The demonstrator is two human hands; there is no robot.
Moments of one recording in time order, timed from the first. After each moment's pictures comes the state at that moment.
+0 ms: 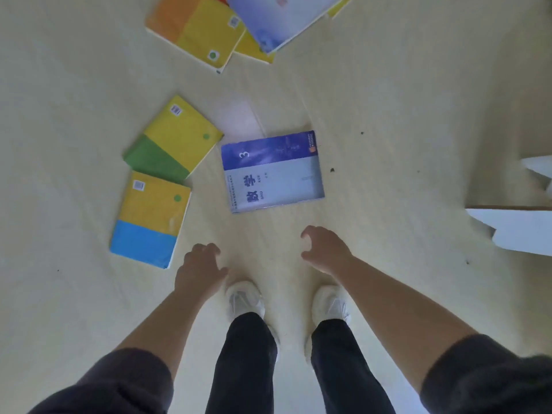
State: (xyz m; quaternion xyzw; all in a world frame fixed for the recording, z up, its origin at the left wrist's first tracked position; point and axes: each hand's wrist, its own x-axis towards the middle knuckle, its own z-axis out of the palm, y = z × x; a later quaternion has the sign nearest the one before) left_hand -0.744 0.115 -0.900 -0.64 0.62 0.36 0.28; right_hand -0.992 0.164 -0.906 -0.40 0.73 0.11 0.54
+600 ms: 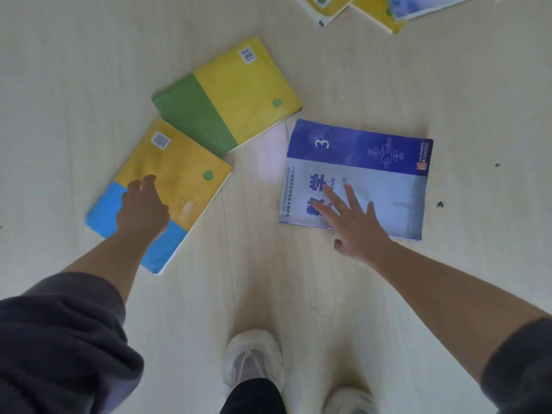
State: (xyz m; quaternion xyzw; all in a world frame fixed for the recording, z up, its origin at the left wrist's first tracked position) left_hand -0.570 0.021 -1.132 -0.82 0.52 0.23 0.13; right_hand -0.940 0.072 -1.149 -0.76 0.55 0.26 0.22
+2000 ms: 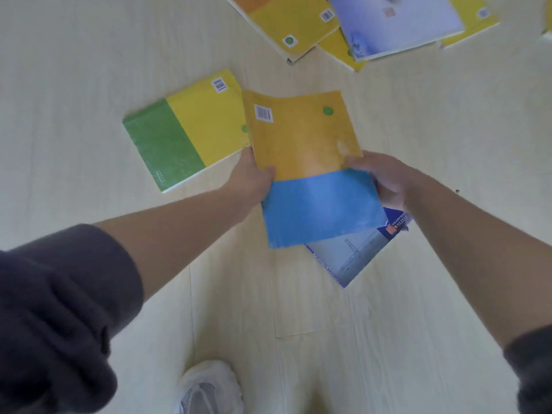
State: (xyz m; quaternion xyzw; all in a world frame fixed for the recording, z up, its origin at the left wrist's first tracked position) left_hand -0.795 -0.037 -1.086 -0.66 0.34 0.62 -0.24; right_hand -1.031 -0.040 -1.089 -0.24 0.60 -0.24 0.72
